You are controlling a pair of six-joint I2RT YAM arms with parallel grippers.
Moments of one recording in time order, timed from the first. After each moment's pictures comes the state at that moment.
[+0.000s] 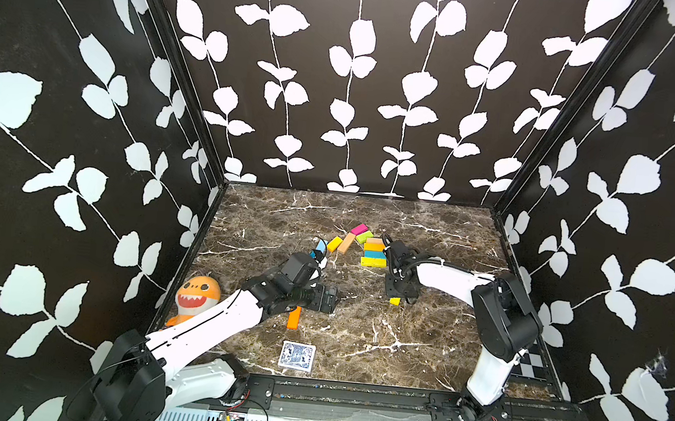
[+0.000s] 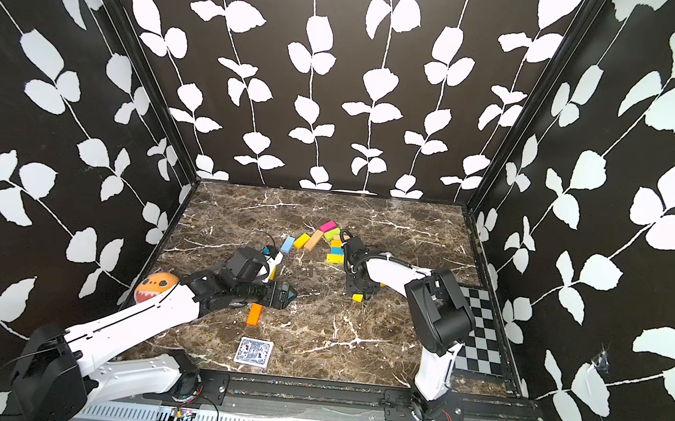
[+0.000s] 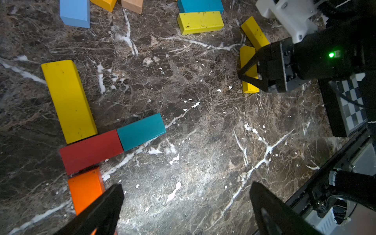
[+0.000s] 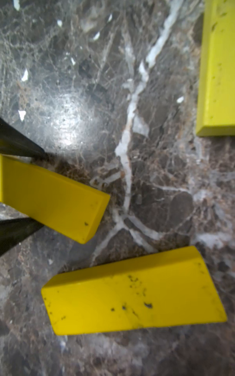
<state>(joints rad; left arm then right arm) -0.71 1.11 0.74 -0.49 0.15 -0.45 0.57 1.83 1.15 -0.68 0.13 0.50</state>
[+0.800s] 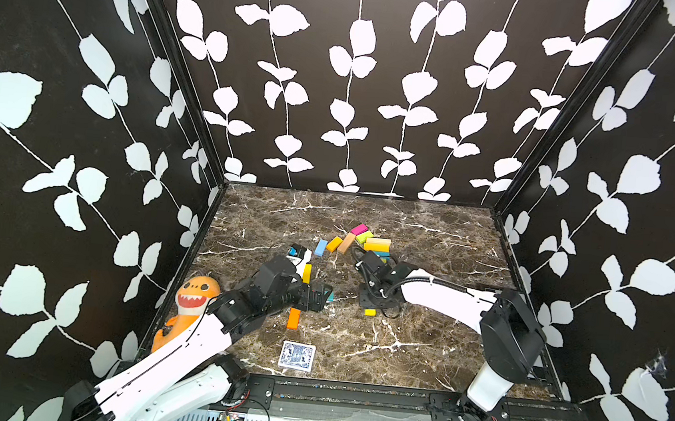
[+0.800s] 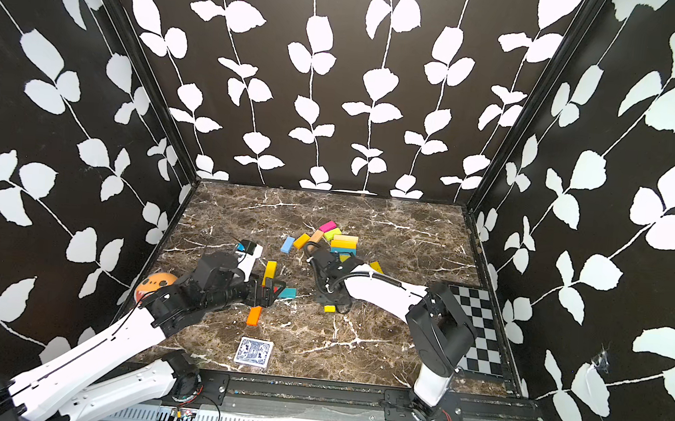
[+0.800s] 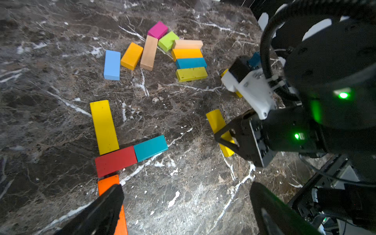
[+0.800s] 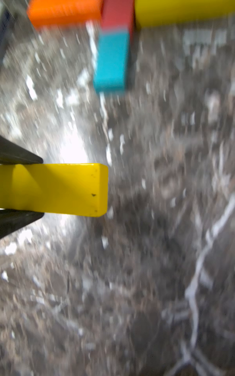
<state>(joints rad) -0.71 0.80 0.70 -0.51 0.03 -0.46 0.91 1.74 1.24 -0.74 0.06 0.76</state>
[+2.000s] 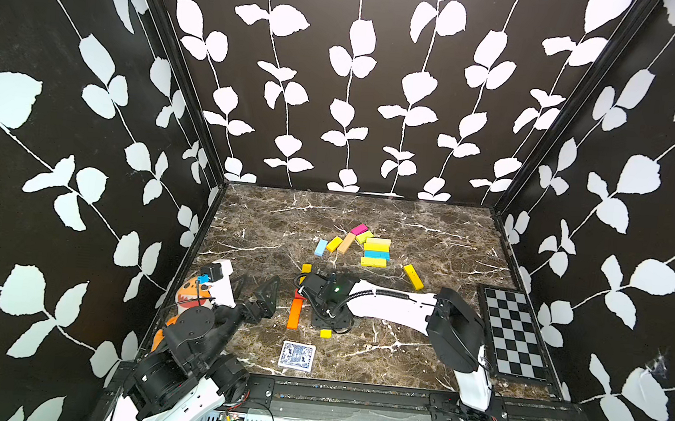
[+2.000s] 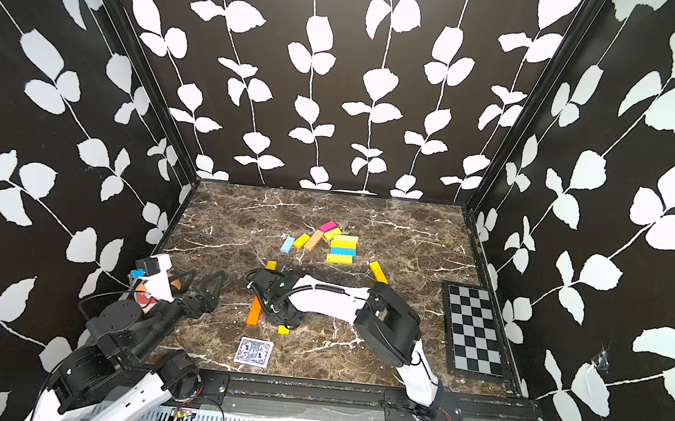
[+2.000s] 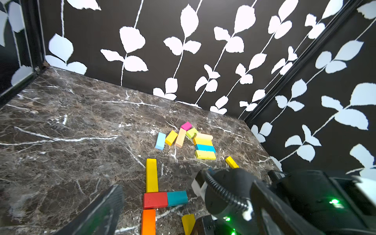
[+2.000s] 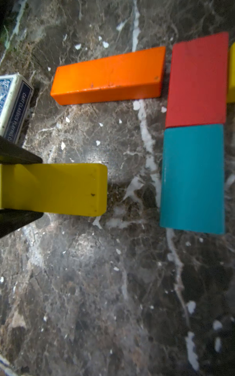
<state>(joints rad) -0.71 0.16 0.66 -0.64 -0.34 -0.50 1.15 2.07 1.56 -0.85 0.03 1.06</state>
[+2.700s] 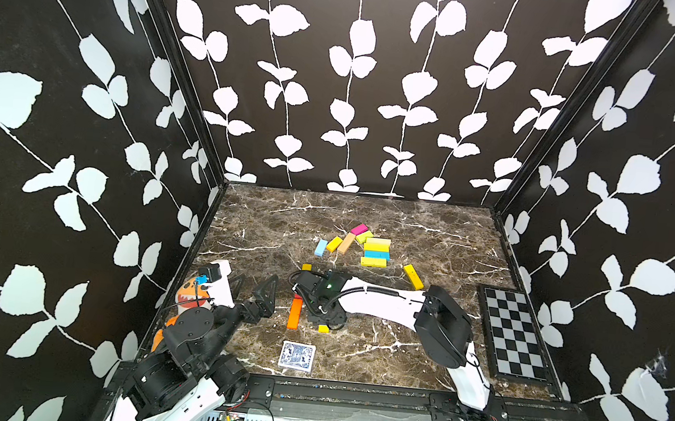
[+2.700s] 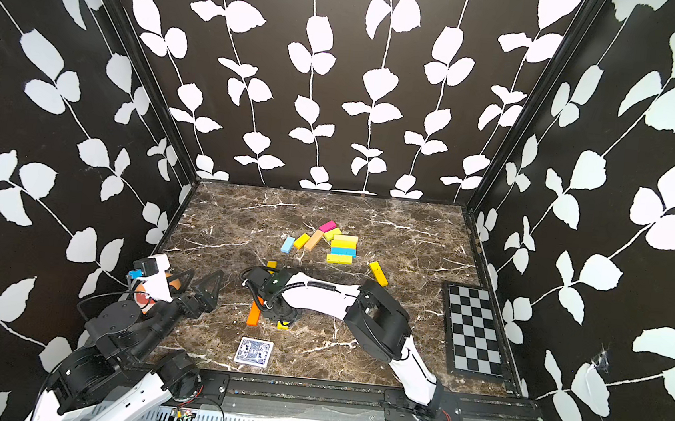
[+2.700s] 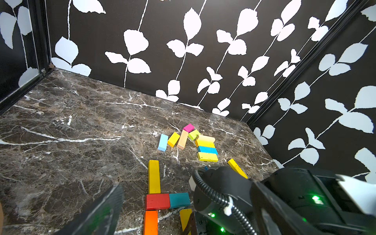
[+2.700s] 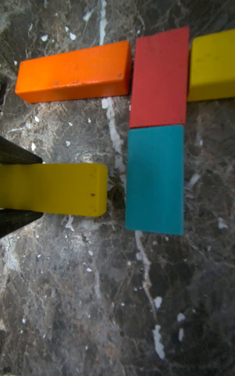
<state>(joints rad) -0.71 0.16 0.66 -0.64 -0.35 -0.50 1.15 2.15 1.66 -0.90 0.10 1.08</state>
